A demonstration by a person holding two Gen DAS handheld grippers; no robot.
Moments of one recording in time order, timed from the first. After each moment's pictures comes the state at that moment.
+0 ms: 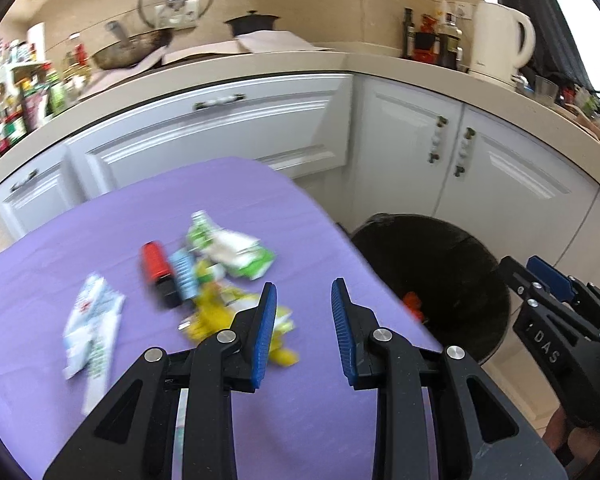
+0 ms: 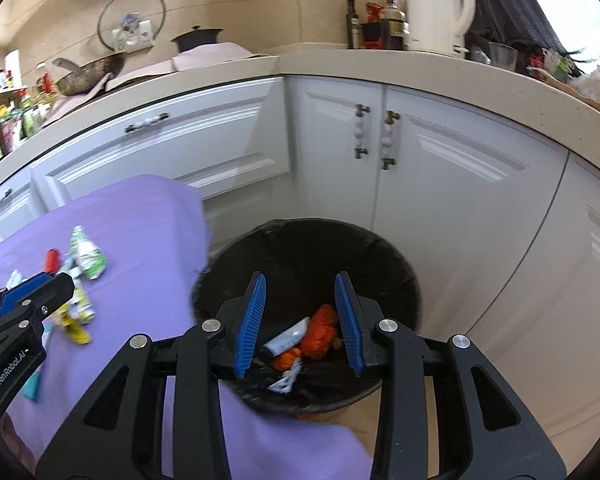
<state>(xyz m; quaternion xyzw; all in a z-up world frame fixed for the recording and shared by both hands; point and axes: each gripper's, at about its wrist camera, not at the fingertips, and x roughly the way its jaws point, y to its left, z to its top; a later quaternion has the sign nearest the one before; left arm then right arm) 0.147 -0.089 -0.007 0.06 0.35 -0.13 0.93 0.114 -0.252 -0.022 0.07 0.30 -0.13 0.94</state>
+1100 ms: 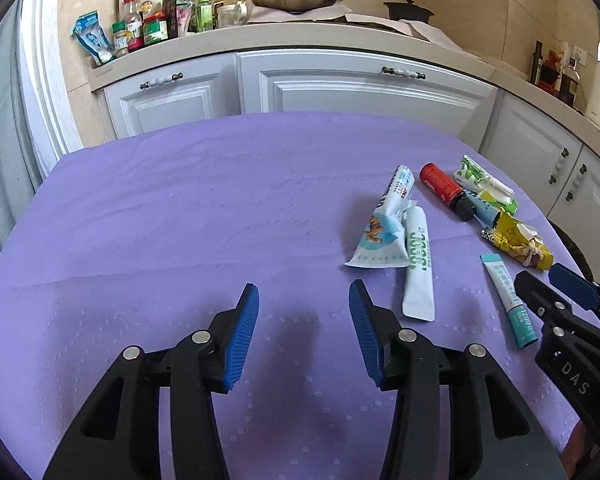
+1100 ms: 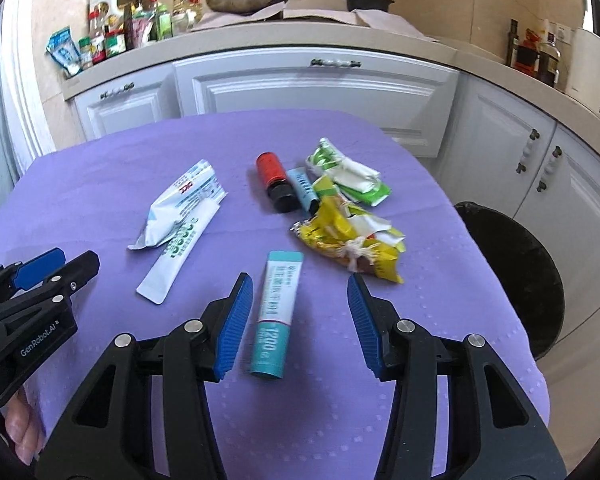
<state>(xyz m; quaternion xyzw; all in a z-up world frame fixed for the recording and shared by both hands) 0.108 0.121 -0.034 -0.02 0.38 0.03 0.92 0.117 -0.035 -0.035 -0.03 0.36 0.04 0.93</state>
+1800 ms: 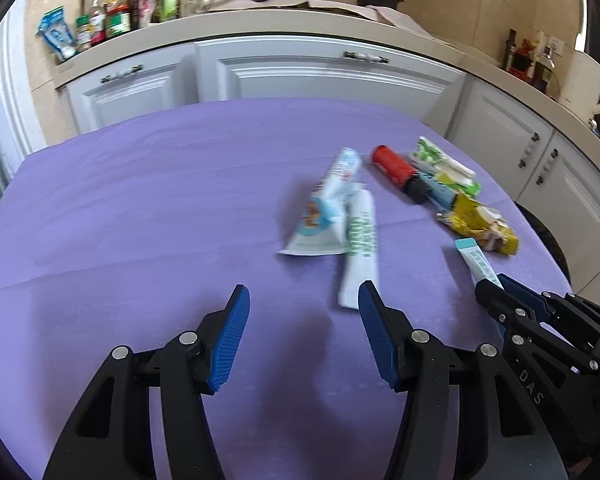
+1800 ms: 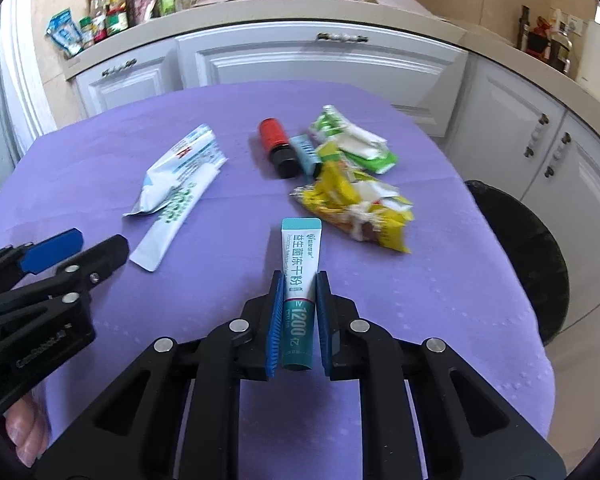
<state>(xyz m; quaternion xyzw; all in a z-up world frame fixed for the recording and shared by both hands) 0.113 0.091 -0.037 -0.02 0.40 -0.04 0.91 0.112 -0.044 -0.048 -0.03 0.40 0.05 0.92</state>
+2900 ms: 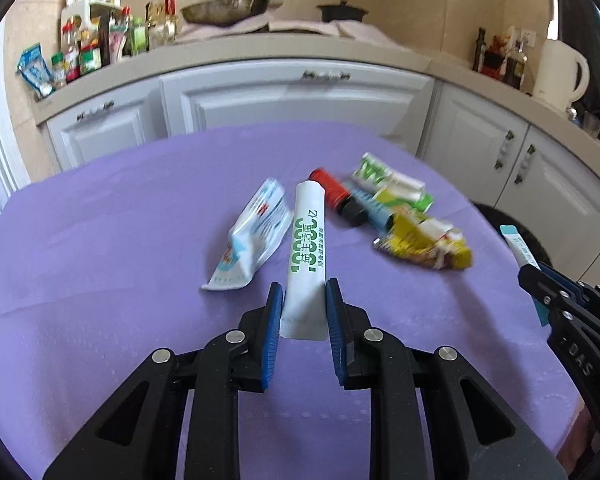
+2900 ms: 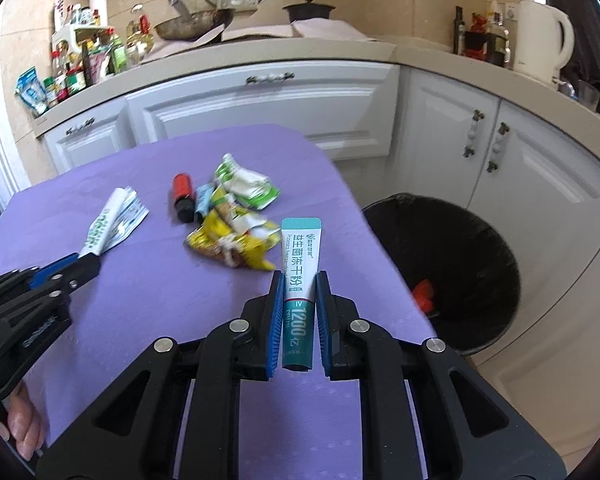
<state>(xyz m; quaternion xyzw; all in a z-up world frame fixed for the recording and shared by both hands) 0.109 0.040 -0.021 0.00 0.36 -0.06 0.93 0.094 -0.126 -0.023 0.02 0.33 -0.01 0.94</state>
